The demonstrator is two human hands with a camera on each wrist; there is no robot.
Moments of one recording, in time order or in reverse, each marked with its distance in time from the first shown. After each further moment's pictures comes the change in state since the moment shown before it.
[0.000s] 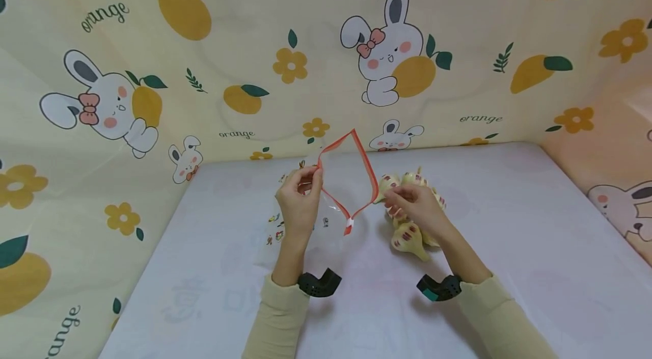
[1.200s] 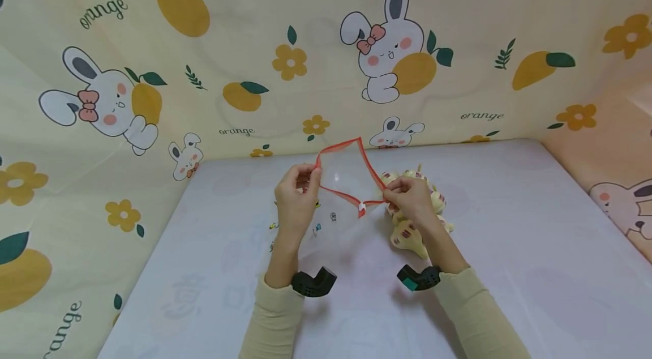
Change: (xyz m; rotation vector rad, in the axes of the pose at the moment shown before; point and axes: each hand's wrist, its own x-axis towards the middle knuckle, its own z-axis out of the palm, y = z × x) left_hand 0.001 0.014 -0.013 0.090 -0.108 -0.019; right_hand 0.017 -0.010 0.015 0.091 0.196 0.148
